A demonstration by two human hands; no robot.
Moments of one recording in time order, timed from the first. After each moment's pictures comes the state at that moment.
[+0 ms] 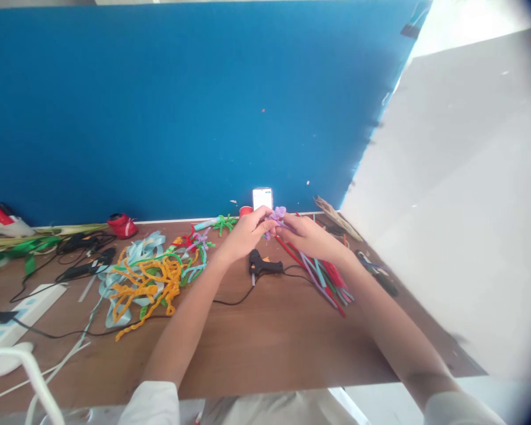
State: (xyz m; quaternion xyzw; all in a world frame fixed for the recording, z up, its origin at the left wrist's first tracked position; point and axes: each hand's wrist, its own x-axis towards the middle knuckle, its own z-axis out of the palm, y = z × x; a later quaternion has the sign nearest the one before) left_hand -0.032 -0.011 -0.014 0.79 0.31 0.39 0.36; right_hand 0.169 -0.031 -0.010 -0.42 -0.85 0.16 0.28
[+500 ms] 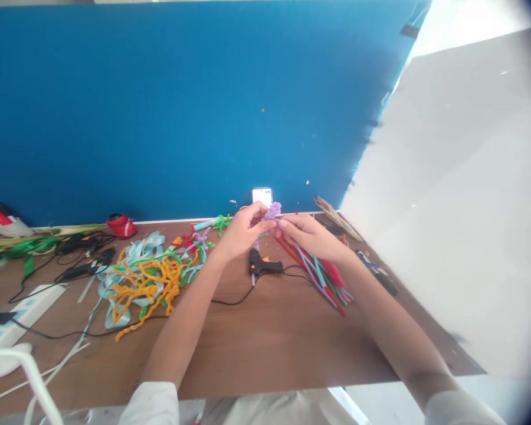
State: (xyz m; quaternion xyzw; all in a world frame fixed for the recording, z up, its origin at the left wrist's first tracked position) left_hand -0.035 -0.017 -0.006 0.76 0.30 0.42 0.41; right_hand 0.167 -0.040 -0.002 -0.33 -0.81 0.33 0.35
